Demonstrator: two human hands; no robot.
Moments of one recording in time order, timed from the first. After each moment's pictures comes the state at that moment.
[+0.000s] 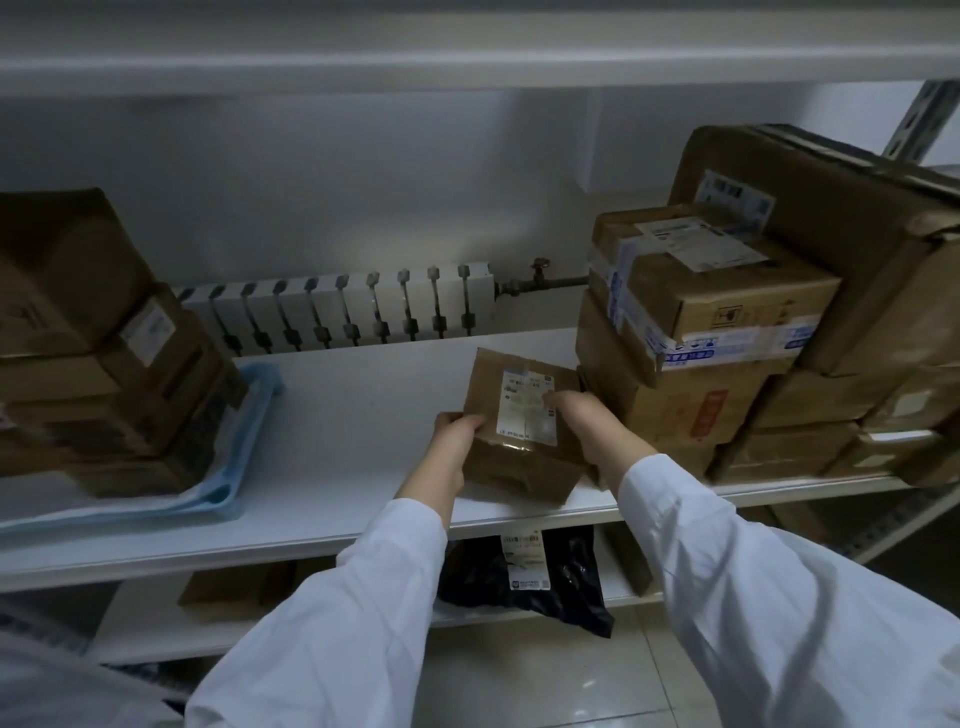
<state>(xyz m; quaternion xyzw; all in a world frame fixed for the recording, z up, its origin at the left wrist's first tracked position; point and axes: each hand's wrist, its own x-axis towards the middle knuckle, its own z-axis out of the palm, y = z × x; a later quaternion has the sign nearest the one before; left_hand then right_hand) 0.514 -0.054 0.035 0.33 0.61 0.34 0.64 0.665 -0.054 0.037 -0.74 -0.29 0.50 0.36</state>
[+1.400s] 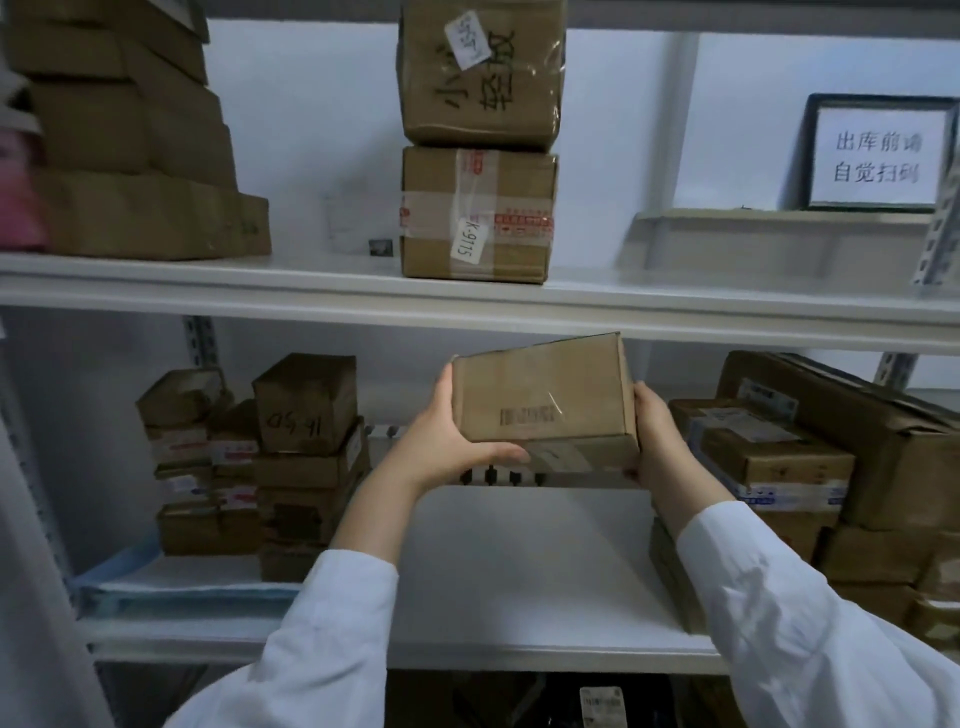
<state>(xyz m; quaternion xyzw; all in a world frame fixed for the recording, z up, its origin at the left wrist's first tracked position) 0.313 -0.160 0.243 0.73 0.46 0.40 0.31 0.541 -0.132 0.235 -0.60 -0.32 0.45 0.58</state>
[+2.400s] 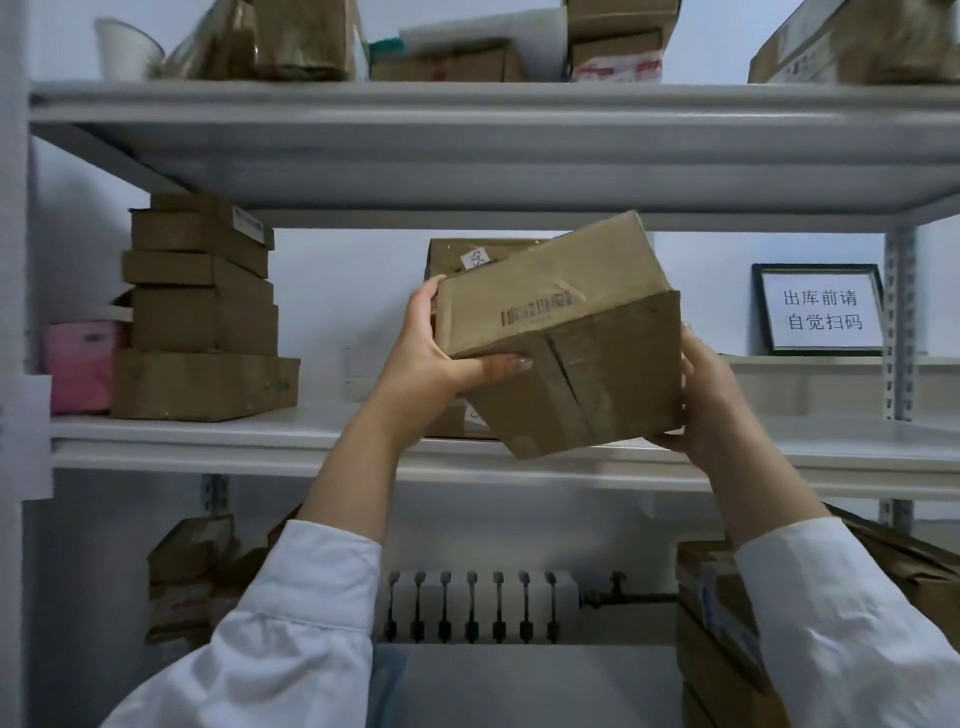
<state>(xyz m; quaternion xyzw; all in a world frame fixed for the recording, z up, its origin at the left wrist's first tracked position) 0.292 -0.210 0.429 0.73 0.23 0.59 0.27 0.534 -0.201 0.417 -0.44 -0.45 0.35 0.70</state>
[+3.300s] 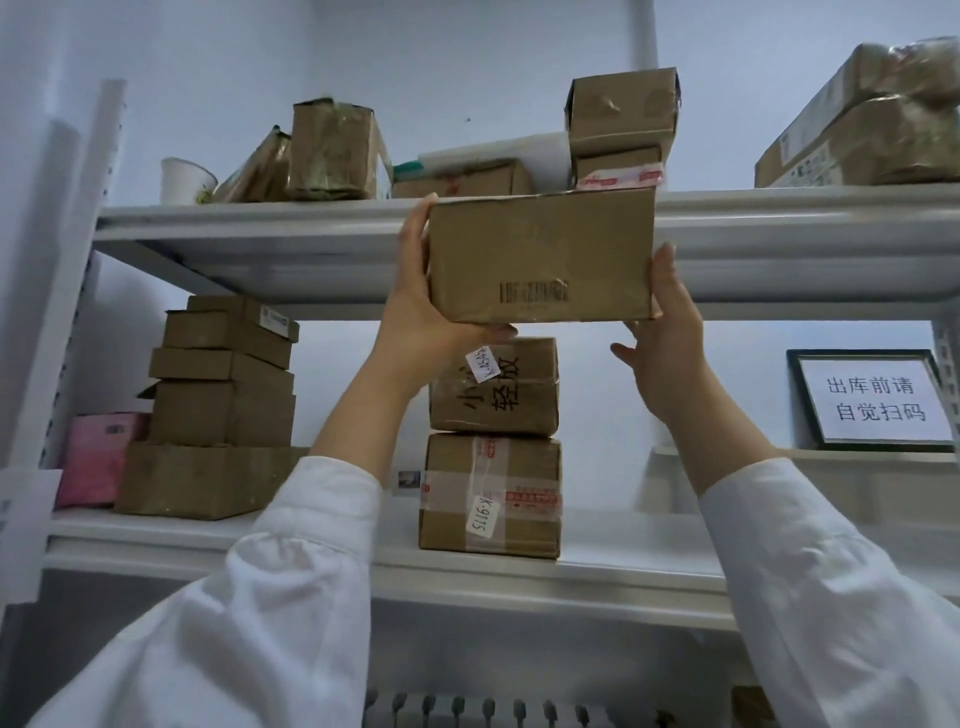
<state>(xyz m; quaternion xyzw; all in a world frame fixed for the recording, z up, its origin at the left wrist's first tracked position) 0.301 -0.189 0.535 0.73 0.13 0.67 -0.01 0.492 -0.208 0.533 -0.20 -0.61 0.23 0.73</state>
